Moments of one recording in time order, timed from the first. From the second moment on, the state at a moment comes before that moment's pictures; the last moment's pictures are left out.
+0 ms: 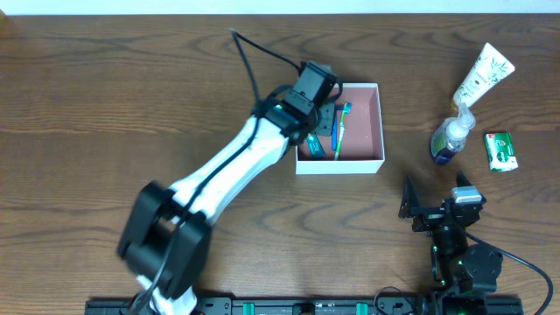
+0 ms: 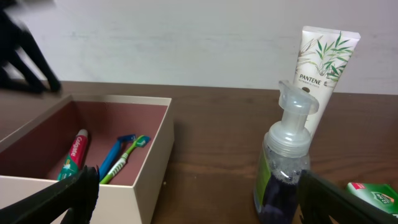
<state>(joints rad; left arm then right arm) -0.64 1.83 1.47 -0.53 -0.01 -0.42 -0.06 0.01 0.01 -0.06 -0.16 0.03</state>
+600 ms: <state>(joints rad) -0.45 1.33 1.47 -0.99 -0.24 -0.39 -0.06 0.01 0.01 -0.06 -0.16 0.03</state>
